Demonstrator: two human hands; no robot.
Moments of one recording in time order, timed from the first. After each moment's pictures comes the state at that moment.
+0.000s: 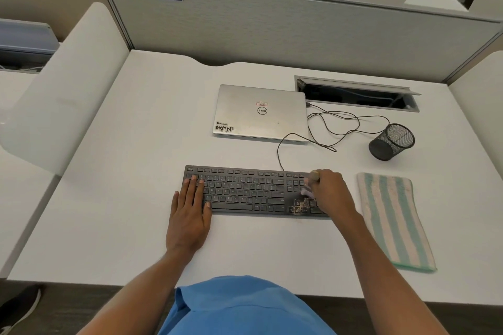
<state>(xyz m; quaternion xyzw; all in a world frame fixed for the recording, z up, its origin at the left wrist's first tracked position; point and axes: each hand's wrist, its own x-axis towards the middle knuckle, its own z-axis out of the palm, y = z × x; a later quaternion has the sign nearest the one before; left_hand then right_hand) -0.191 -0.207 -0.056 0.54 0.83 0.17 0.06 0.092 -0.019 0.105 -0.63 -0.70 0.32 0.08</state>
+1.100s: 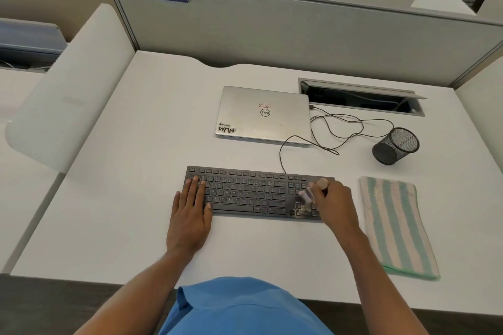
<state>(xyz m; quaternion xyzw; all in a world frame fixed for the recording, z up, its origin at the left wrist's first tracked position) -0.191 -0.206 -0.056 0.53 0.83 0.16 0.06 0.104 -0.040 0.099 -0.63 -0.71 0.29 0.15</state>
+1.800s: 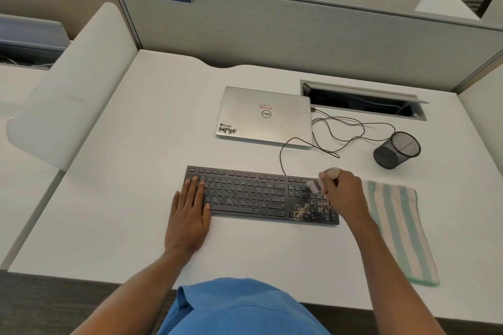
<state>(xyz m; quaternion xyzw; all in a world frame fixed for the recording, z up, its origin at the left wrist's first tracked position) -0.189 -0.207 -0.055 0.53 0.83 0.16 0.06 0.119 0.004 0.094 -0.61 -0.72 0.29 0.16</state>
